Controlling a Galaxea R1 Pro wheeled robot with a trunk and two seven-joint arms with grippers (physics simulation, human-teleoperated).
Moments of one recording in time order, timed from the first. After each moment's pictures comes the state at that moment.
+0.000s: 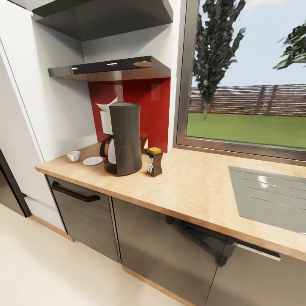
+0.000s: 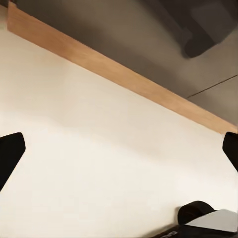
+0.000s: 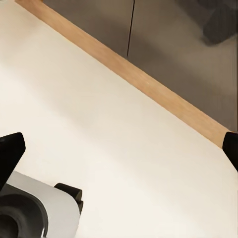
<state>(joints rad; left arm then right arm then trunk) -0.12 0.24 -0.28 -0.39 0.57 -0.17 -0.69 0.06 -0.30 0.20 0.05 -0.26 -1.04 0.42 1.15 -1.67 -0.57</state>
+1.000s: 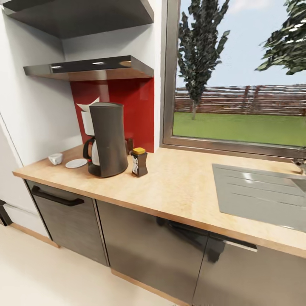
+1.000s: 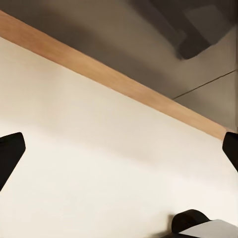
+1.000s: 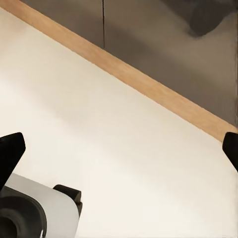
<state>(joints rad) -0.12 0.22 -0.23 -0.37 0.57 -0.17 -0.69 0.06 -0.30 0.20 0.05 -0.27 -1.04 0.42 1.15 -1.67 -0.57</state>
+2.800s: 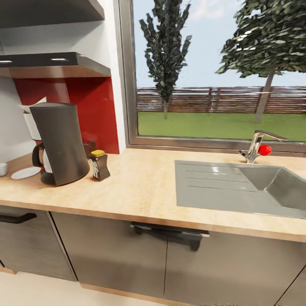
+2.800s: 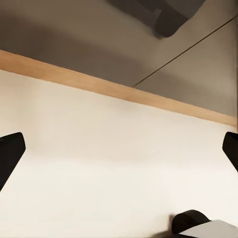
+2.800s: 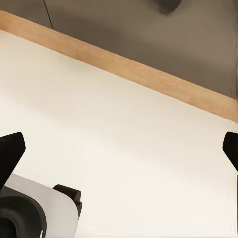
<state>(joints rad) -0.12 0.22 -0.22 -0.37 0.57 -0.17 -0.69 0.06 -0.30 0.20 0.05 -0.27 -1.04 0.42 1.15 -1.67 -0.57</state>
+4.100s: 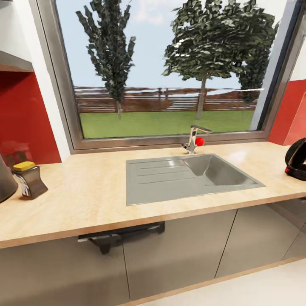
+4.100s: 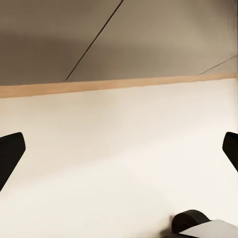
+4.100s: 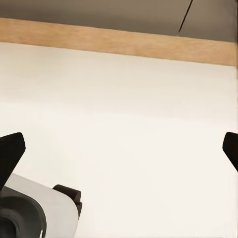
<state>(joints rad) -0.12 0.22 -0.23 -0.37 0.57 -0.17 -0.69 0.06 -0.30 0.20 0.05 -0.27 -1.04 0.42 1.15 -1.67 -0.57</state>
